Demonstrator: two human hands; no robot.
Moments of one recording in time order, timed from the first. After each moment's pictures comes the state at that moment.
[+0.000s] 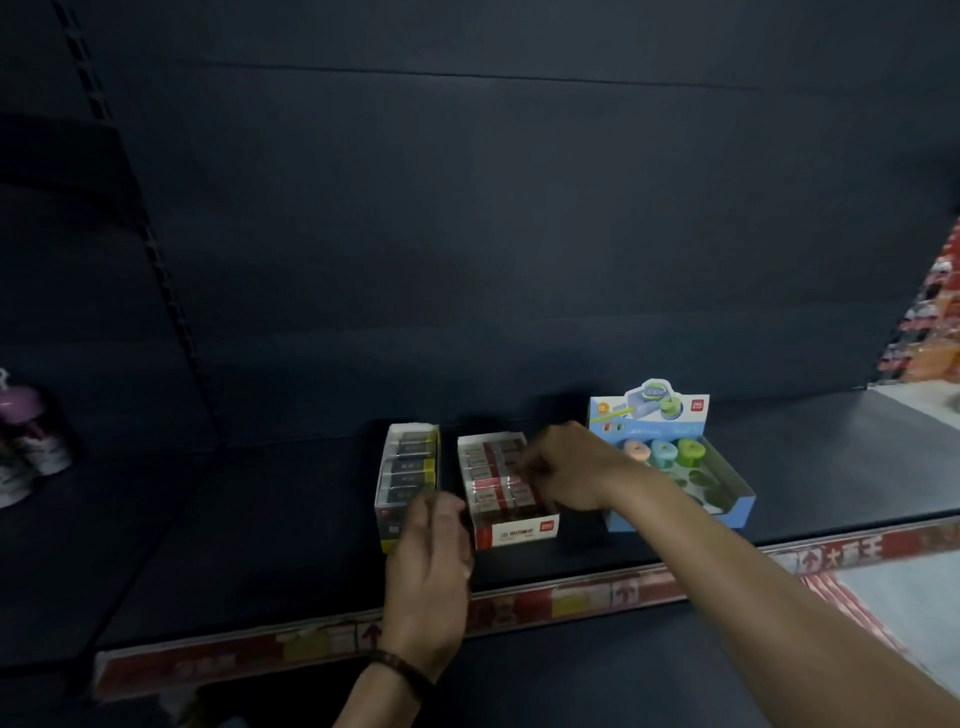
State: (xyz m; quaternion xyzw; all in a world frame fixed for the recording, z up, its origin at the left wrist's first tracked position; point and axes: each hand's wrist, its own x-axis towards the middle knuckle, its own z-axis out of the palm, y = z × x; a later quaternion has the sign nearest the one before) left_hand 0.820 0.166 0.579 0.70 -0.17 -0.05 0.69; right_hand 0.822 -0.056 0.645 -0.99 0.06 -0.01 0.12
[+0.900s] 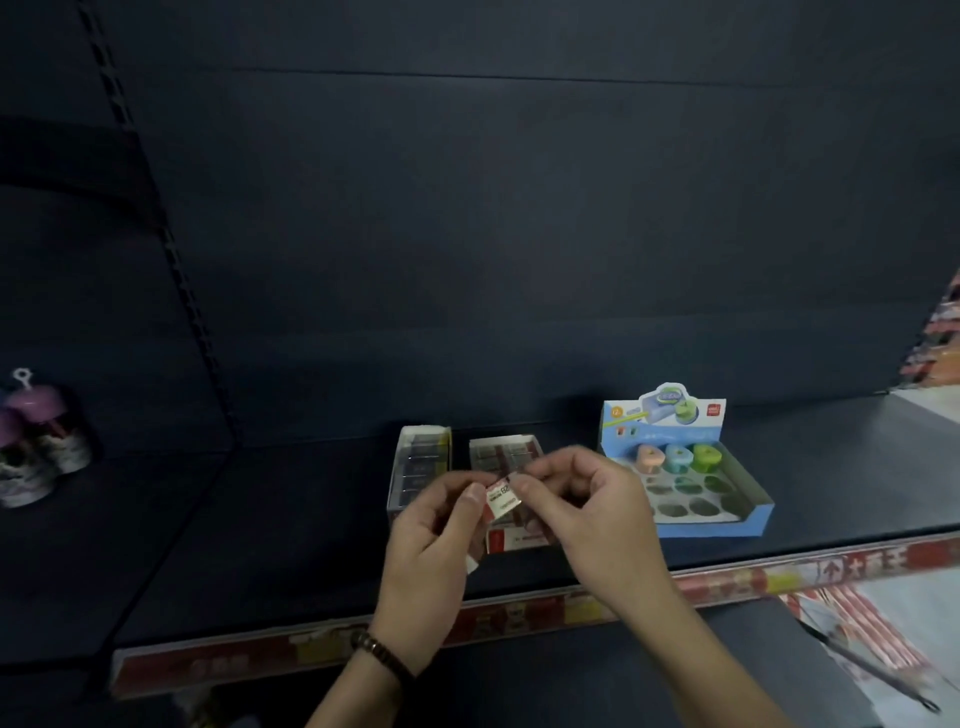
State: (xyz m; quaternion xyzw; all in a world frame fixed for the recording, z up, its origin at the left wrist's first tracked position) left_hand 0.825 0.177 0.614 0.61 -0.24 -0.09 0.75; right_hand 0.753 0.025 0.637 -0.74 0.11 -0.31 0.59
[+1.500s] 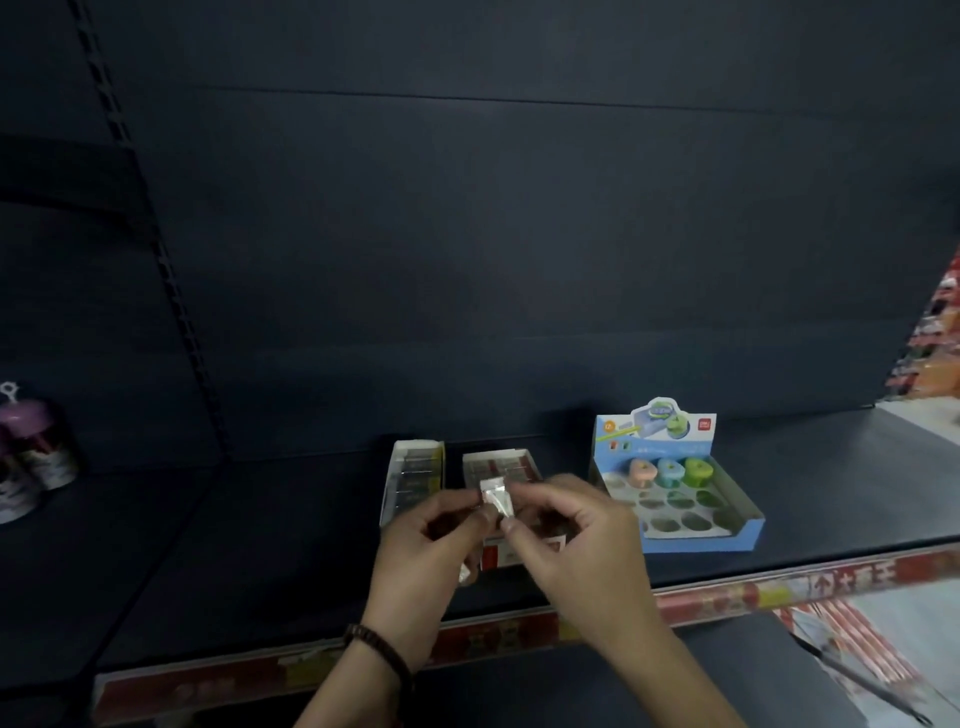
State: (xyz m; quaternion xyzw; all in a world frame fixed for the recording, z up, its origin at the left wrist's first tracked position) left_hand 0.839 0.170 0.617 0.63 -0.14 -0.19 0.74; right_hand 0.750 0.030 0.624 -0.82 0.06 -0.38 0.43
